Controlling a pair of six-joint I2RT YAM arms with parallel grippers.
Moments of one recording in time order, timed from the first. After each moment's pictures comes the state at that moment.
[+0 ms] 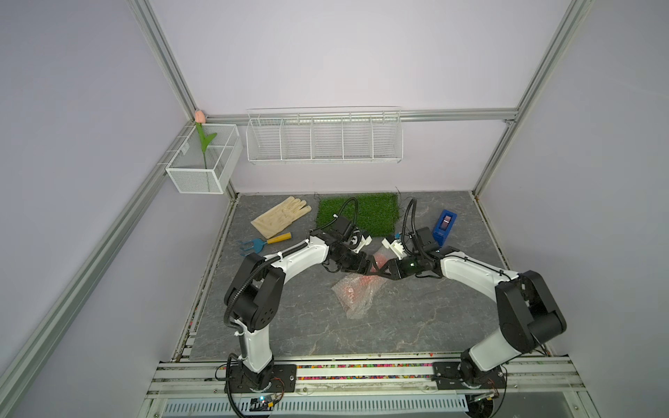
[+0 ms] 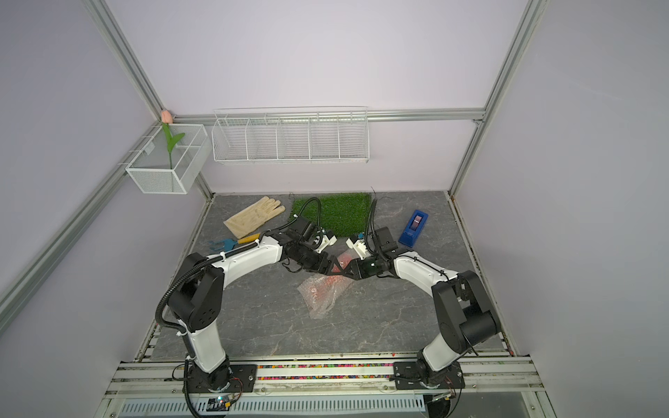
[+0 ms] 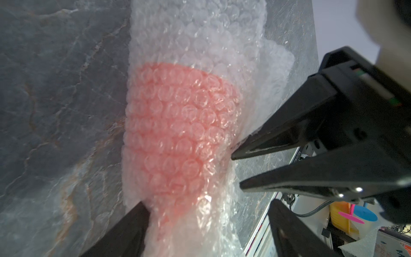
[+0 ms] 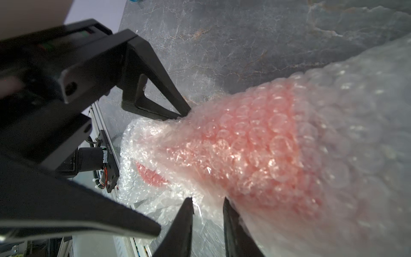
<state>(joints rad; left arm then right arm) -0.67 1.85 1.32 -0.56 0.62 -0.27 0.42 1.59 0.92 -0.35 -0.70 0.14</state>
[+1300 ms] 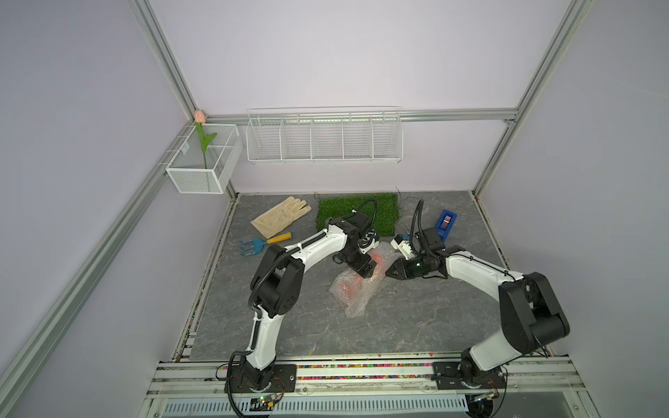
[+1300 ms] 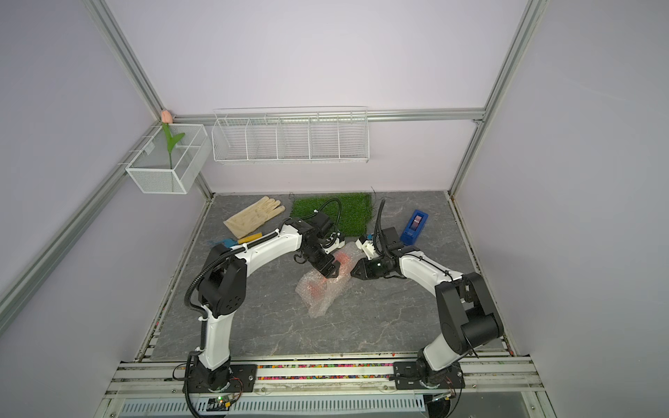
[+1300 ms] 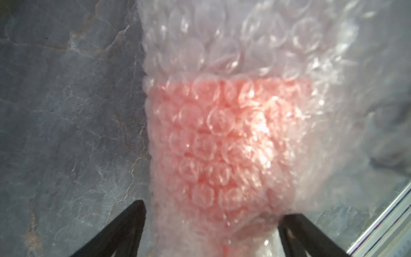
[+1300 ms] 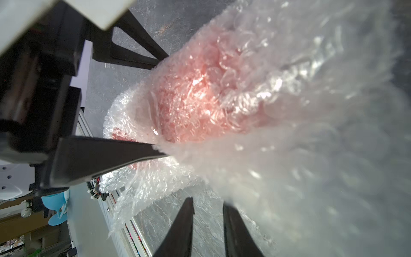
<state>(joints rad) -0.74 2.07 1.67 -0.94 0.21 0.12 0.35 1.58 0.91 -0.43 -0.65 0.16</state>
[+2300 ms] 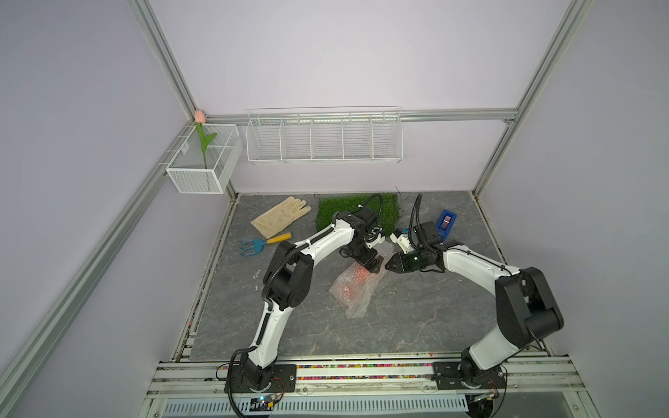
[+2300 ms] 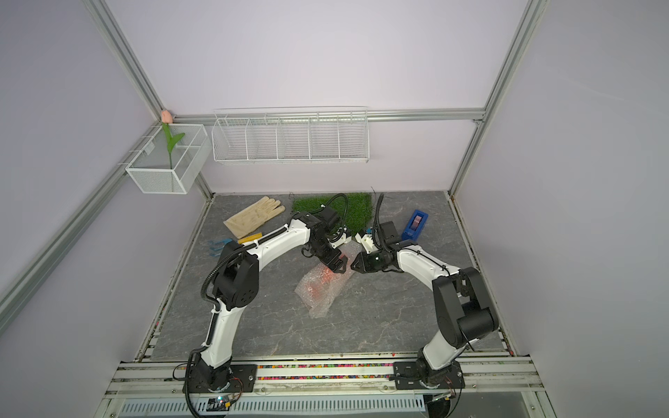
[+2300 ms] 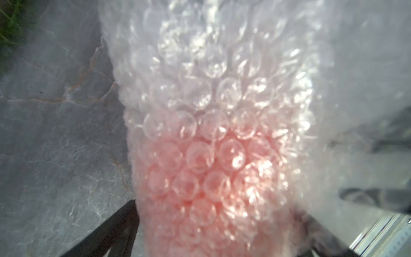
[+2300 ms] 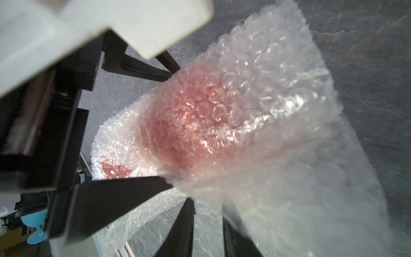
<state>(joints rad) -0.75 2.21 1.88 -1.01 0.28 0.12 0.35 1.63 0.99 -0.44 -0.59 0.16</state>
